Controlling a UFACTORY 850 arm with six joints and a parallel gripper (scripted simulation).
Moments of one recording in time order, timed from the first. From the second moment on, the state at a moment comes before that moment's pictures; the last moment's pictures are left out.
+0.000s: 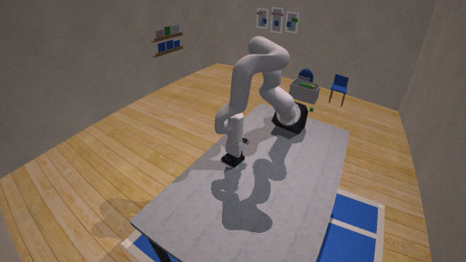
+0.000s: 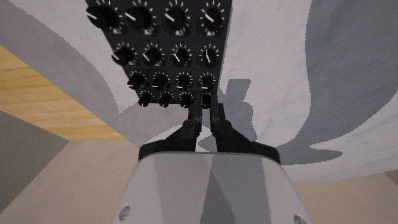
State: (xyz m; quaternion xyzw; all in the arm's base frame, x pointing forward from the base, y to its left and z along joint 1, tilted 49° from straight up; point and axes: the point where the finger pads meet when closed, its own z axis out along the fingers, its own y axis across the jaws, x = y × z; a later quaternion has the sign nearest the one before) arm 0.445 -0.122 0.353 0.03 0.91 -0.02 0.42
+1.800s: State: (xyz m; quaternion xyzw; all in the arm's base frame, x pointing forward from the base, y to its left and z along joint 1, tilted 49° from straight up) arm 0.424 -0.121 0.371 0.03 0.90 -0.03 0.42
